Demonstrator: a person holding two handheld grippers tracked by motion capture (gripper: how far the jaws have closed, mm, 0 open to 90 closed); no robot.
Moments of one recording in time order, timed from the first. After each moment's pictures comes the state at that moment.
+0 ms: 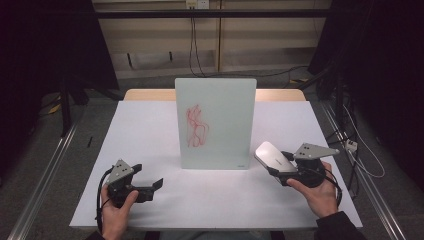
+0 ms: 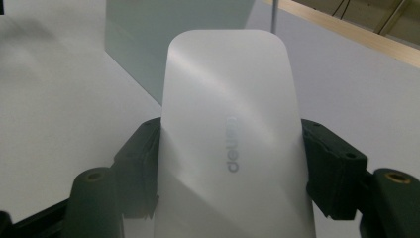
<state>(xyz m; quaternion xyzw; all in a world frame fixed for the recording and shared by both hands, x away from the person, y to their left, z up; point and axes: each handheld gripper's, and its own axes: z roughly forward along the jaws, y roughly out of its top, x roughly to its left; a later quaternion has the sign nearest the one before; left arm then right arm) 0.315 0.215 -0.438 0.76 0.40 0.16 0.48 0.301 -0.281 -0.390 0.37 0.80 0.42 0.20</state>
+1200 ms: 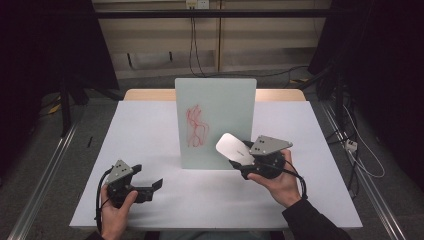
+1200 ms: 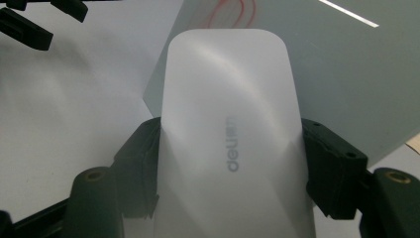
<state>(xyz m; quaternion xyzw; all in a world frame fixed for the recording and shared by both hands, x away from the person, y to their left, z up) 0.316 0.216 -0.439 0.76 0.40 0.15 0.48 0.325 -0.185 -0.369 0.26 0.83 0.43 0.23</state>
